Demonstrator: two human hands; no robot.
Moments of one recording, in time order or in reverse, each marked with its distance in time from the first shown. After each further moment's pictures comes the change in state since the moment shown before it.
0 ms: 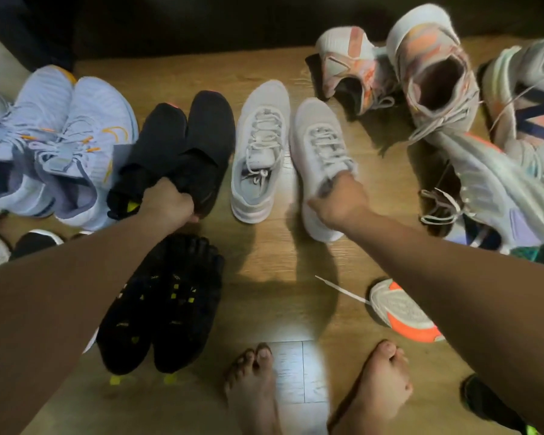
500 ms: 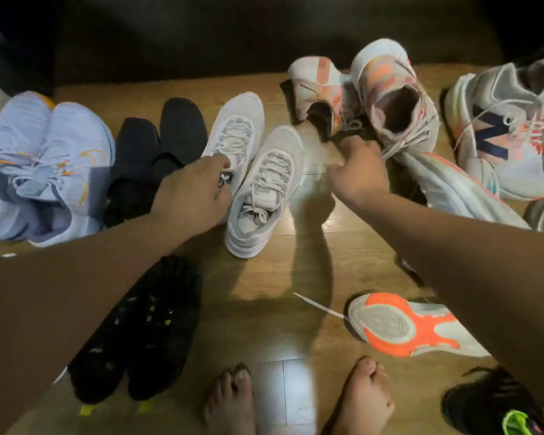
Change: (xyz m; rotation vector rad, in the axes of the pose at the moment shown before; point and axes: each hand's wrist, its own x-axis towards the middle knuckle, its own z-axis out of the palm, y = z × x) left_hand -0.047 0.091 0.006 0.364 0.281 0.798; right_hand 0.029 0.012 -0.079 0.093 0.274 -0.108
